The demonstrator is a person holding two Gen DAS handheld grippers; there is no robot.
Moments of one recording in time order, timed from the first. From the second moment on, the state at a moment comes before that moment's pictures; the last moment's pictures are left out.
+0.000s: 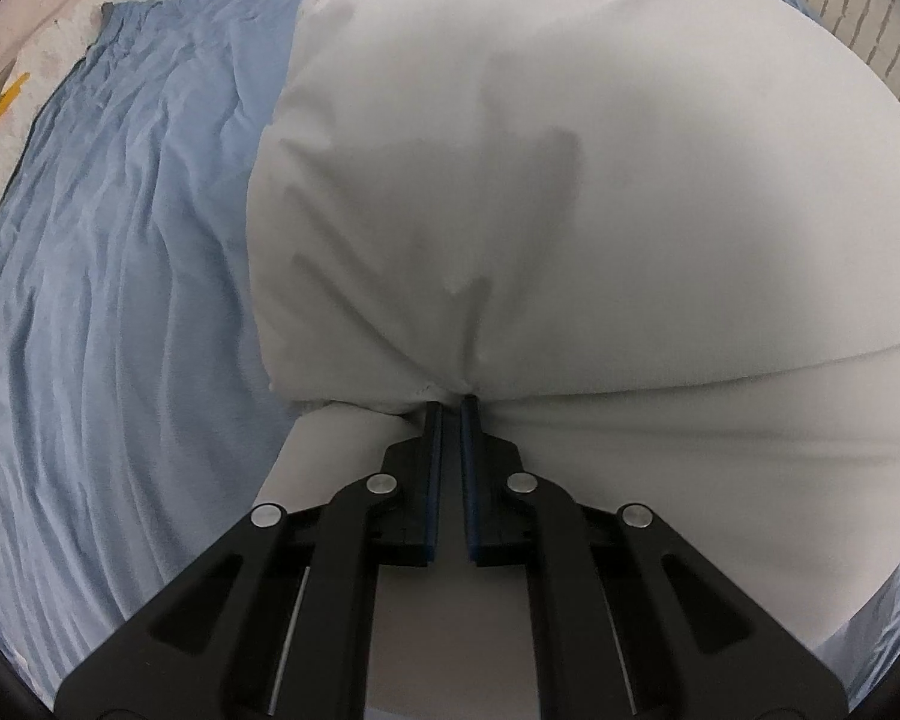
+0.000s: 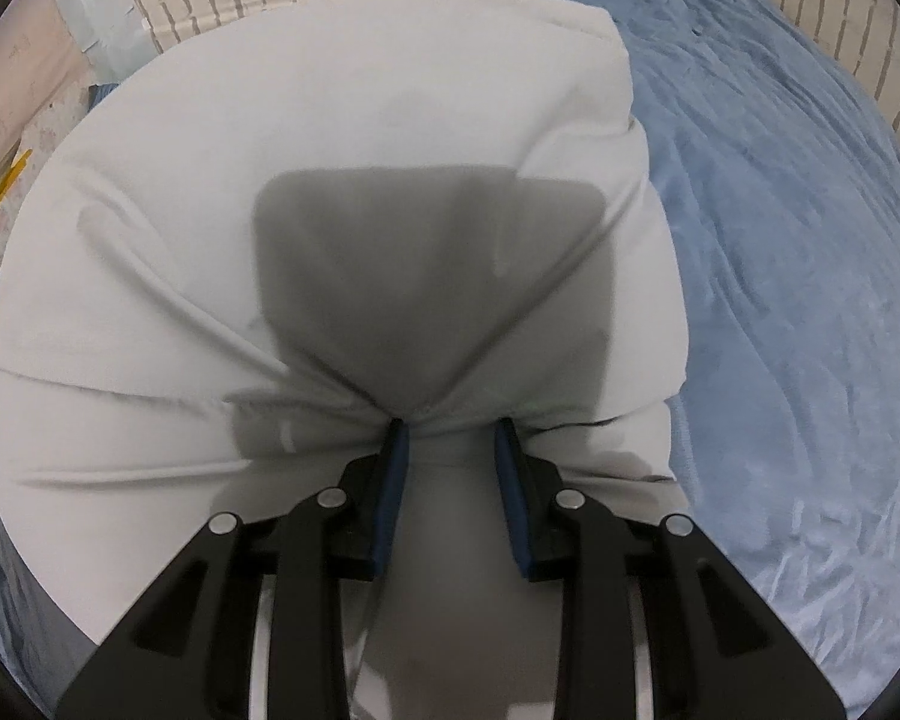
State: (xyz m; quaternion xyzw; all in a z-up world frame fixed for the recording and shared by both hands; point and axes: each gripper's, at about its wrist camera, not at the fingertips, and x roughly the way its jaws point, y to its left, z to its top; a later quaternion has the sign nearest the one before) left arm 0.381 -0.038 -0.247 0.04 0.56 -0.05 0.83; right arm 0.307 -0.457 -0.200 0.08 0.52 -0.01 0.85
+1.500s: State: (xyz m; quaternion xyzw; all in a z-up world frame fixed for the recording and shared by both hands) left arm 0.319 0.017 -0.227 0.00 0.50 0.00 0.86; right arm 0.270 -0.528 -0.222 0.23 0.48 0.04 0.84
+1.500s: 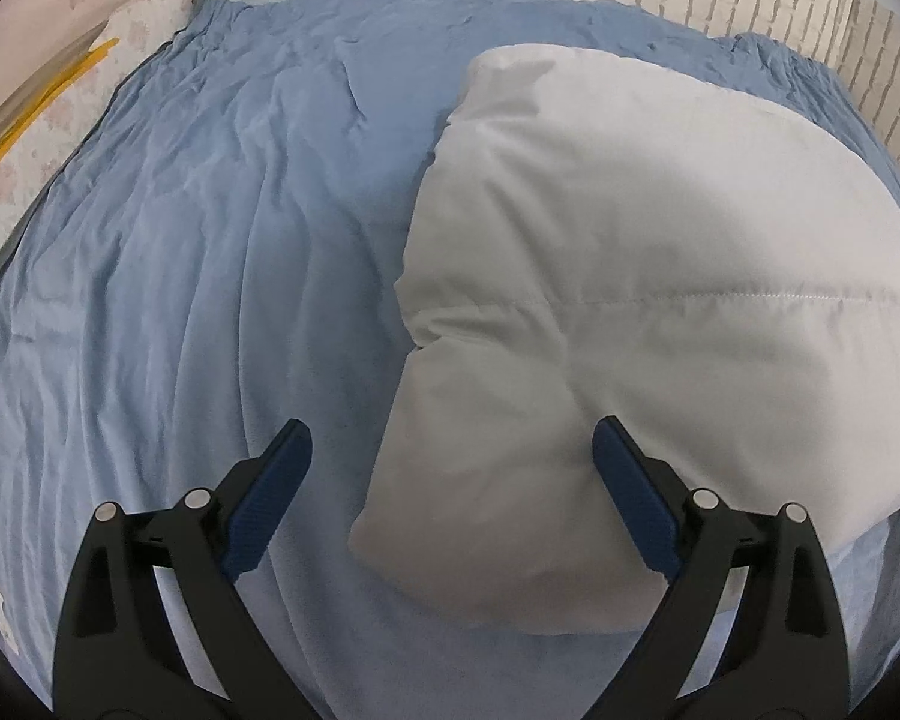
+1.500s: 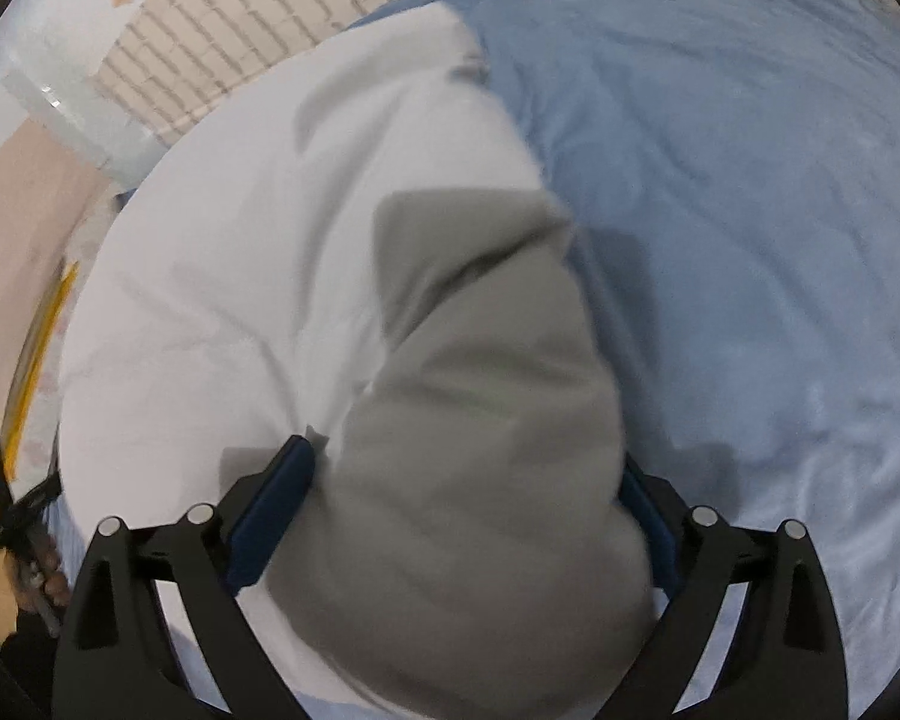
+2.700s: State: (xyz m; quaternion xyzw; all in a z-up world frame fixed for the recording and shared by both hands) left arm 0.347 0.014 -0.259 -0.09 0.54 -0.11 0.83; right arm 0.276 -0.462 -0.212 0.06 0.53 0.03 0.85
